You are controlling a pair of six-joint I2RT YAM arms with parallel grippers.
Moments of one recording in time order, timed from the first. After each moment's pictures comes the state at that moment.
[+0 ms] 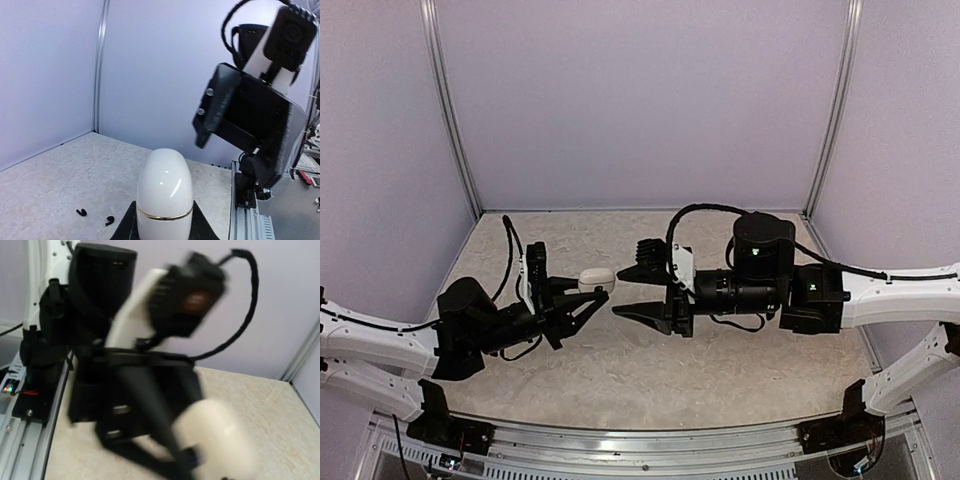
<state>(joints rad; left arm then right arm) -1.05 1.12 0.38 0.95 0.15 -0.14 1.21 1.33 1.02 0.18 -0.22 -0.34</state>
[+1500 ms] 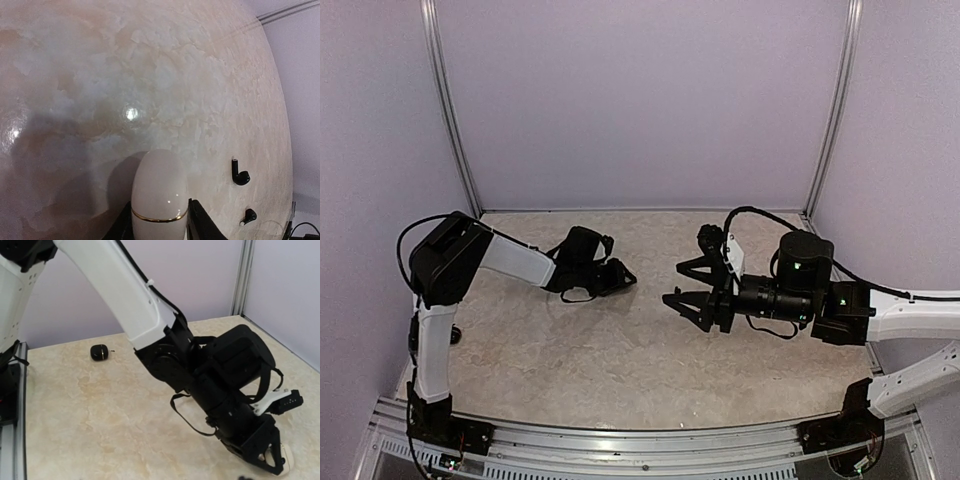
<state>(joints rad) -0.62 2.16 1.25 0.24 0.25 -0.72 1.06 1.11 0.74 0.23 -0.12 -0.07</state>
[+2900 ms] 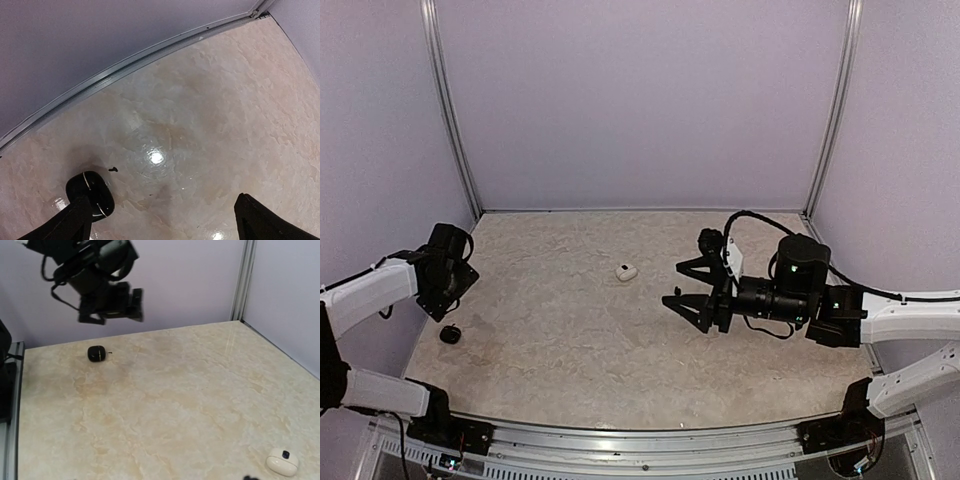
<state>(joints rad) -0.16 1.20 0.76 -0.57 -0.52 -1.03 1.03 1.14 0.70 0.33 -0.16 -0.10</state>
